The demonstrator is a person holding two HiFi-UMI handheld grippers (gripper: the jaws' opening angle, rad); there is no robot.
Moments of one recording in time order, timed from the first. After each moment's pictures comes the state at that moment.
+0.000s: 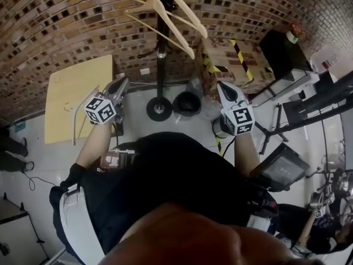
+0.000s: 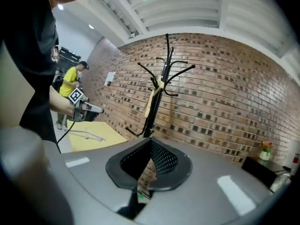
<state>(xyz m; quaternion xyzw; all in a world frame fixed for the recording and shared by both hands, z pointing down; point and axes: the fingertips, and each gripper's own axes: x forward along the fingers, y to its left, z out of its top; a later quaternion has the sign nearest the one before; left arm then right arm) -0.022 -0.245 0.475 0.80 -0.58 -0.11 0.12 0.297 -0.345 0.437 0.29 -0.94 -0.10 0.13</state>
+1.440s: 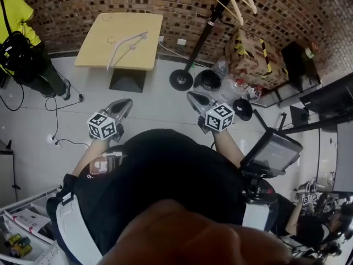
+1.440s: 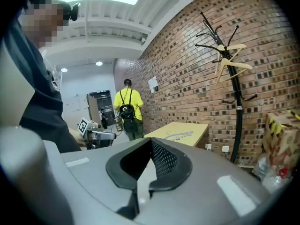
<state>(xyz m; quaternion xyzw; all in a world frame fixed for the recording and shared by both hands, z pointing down) 0.028 0.239 0.560 0.74 -0.64 -0.08 0.20 0.195 0.077 0.533 0.00 -0.98 0.13 0.13</state>
